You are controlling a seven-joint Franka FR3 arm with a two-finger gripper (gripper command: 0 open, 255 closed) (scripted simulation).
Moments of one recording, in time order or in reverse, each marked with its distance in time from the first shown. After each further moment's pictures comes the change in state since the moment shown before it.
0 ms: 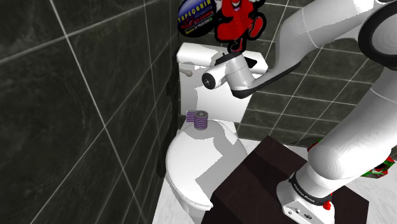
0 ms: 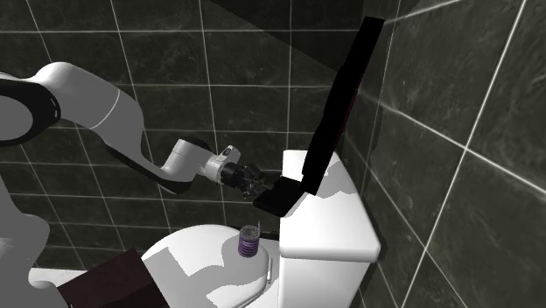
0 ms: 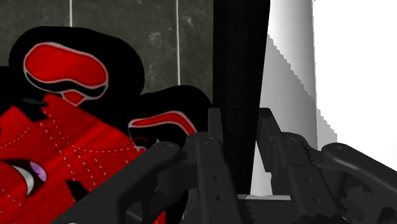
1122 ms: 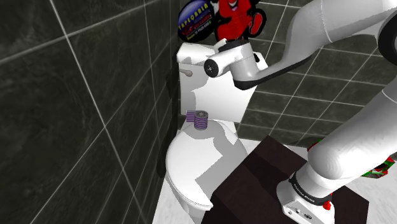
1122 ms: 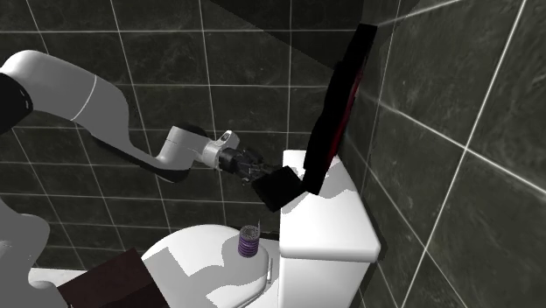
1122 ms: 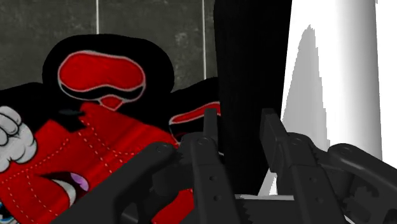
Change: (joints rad) arm -0.012 -0.105 -0.005 0.017 0.051 0.054 -0.117
